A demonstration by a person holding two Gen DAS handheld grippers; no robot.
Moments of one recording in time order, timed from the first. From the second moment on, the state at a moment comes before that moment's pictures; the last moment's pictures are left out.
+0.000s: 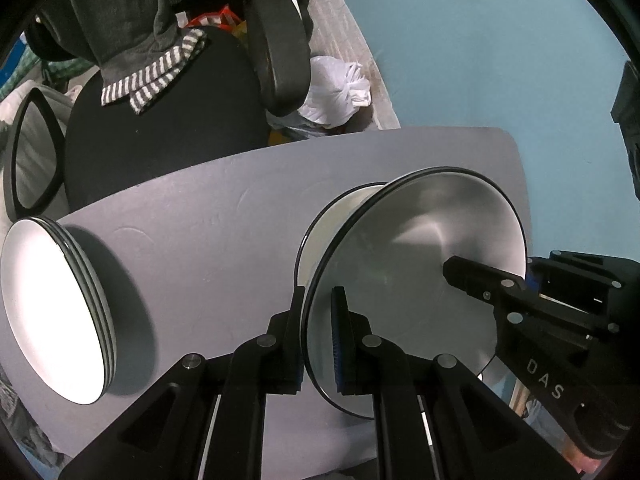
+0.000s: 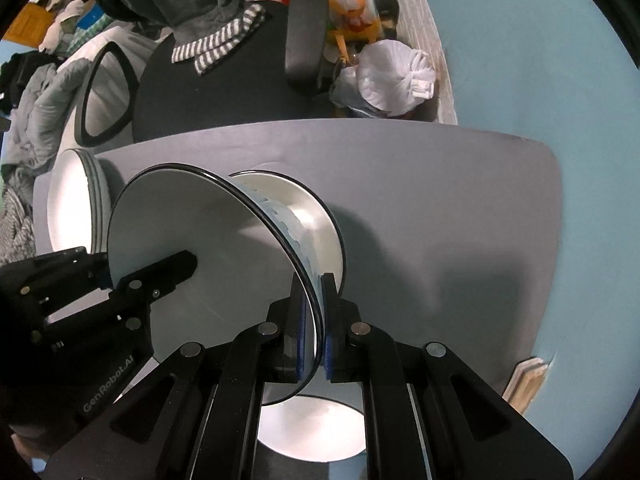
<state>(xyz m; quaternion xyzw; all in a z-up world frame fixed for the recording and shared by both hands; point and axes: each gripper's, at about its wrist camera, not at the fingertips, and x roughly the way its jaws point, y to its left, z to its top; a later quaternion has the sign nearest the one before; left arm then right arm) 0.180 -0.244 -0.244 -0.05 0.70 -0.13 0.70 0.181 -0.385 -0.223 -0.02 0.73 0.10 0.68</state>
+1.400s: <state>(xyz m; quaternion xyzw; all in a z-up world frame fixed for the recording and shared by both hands) 0.160 -0.239 -0.207 -0.03 0.66 -0.11 0.74 0.169 -0.397 -0.194 -0.07 0.70 0.07 0.70</state>
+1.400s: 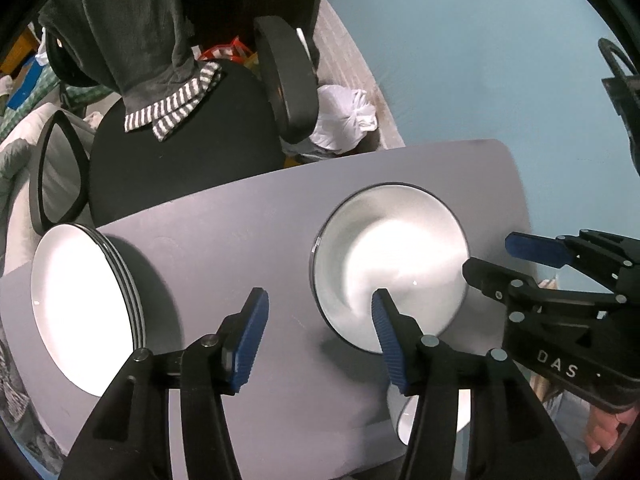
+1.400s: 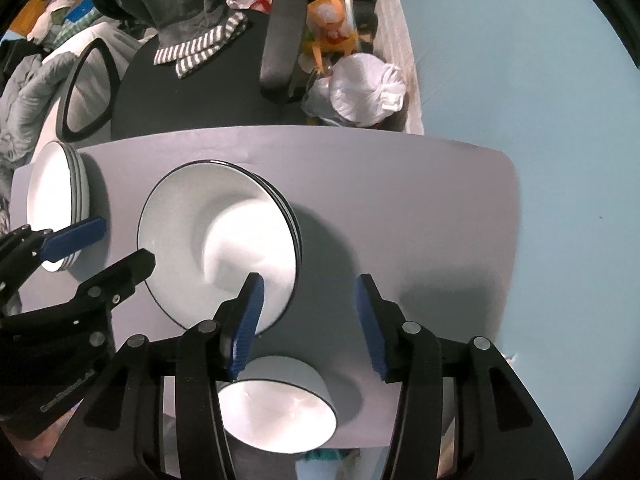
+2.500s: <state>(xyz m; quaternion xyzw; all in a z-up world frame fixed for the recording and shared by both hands) 0.088 -0.266 -0.175 -0.02 0.65 -0.17 0.74 0.096 -0.421 -0.152 -0.05 0.67 0.04 0.74</state>
